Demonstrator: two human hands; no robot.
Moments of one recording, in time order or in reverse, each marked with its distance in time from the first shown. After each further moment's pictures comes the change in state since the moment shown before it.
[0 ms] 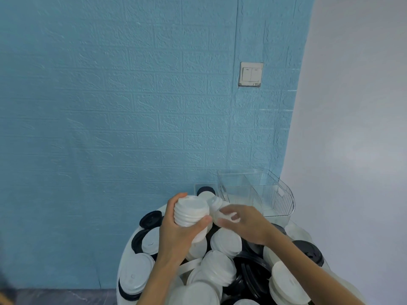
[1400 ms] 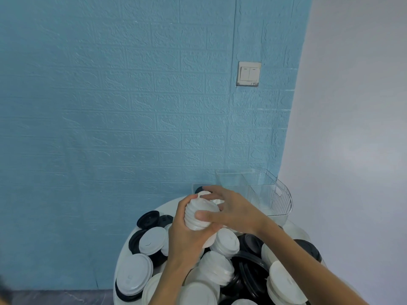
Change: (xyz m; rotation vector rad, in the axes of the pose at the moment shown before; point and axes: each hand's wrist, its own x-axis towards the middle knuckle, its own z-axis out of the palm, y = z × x) left_hand -0.012 0.004 0.022 -0.014 -0.053 -0.005; right_hand -0.004 -0.061 -0.017 0.309 -0.081 -0.091
